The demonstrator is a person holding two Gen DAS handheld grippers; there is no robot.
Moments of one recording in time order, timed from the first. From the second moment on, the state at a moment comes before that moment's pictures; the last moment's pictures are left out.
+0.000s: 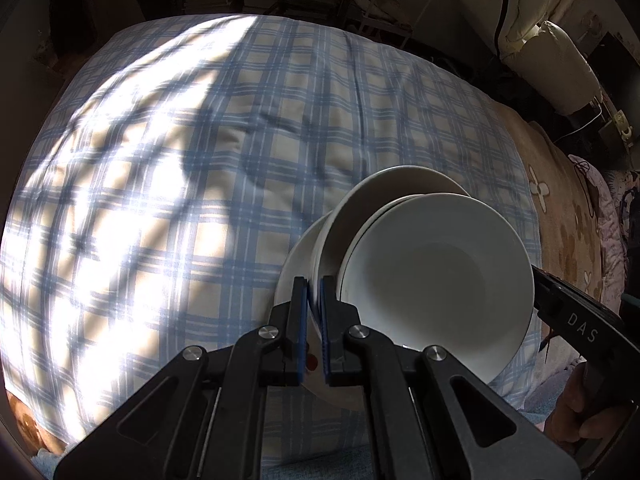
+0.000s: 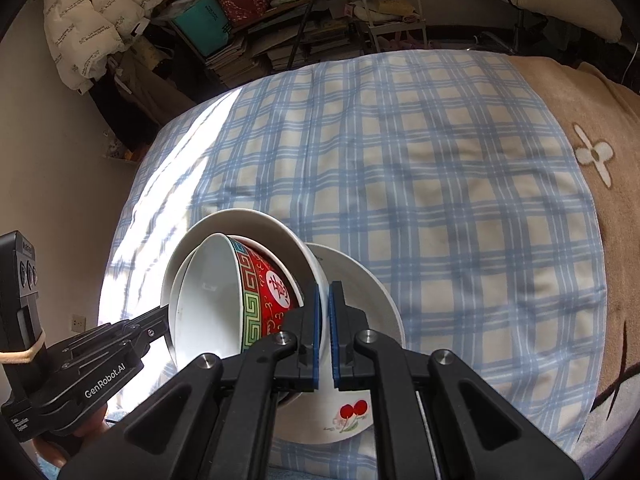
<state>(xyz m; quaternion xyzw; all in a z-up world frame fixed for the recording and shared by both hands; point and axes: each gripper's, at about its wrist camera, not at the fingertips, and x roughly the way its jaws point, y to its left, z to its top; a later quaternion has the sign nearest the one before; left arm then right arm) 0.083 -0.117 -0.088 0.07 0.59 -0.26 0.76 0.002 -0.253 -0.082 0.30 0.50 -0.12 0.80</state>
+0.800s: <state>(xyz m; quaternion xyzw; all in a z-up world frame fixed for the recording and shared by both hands) 0.049 -0.097 -0.065 0.12 0.53 -0.24 0.80 -0.028 -0.234 -0.060 0.26 0.47 -0.11 0.84</state>
